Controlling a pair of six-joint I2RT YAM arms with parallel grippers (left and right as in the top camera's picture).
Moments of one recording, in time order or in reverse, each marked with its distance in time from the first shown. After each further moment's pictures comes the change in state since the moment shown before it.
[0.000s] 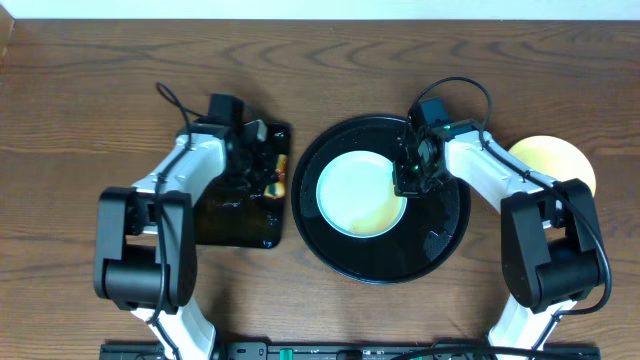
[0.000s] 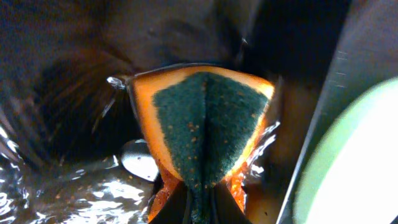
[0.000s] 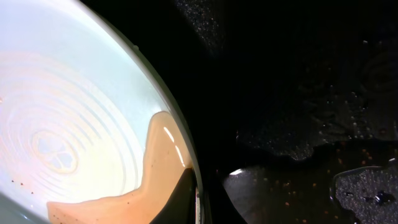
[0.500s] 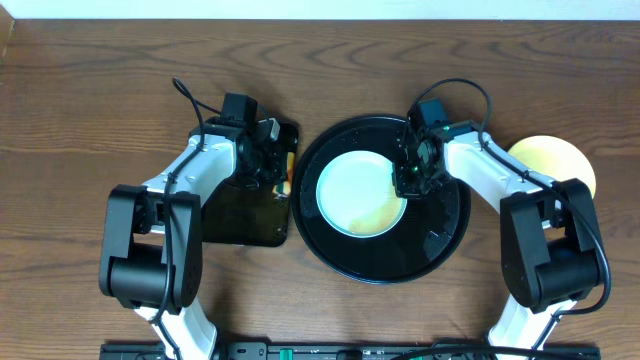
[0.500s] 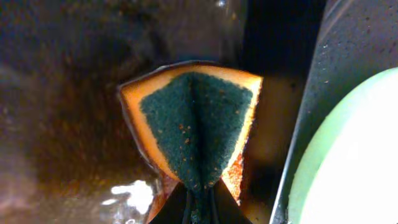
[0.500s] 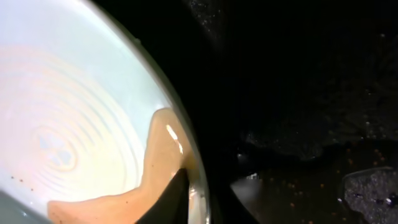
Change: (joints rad) left arm -0.041 0.005 0.002 0.017 -0.018 0.018; right arm 0.001 0.000 -0.008 0.009 -0.007 -0.001
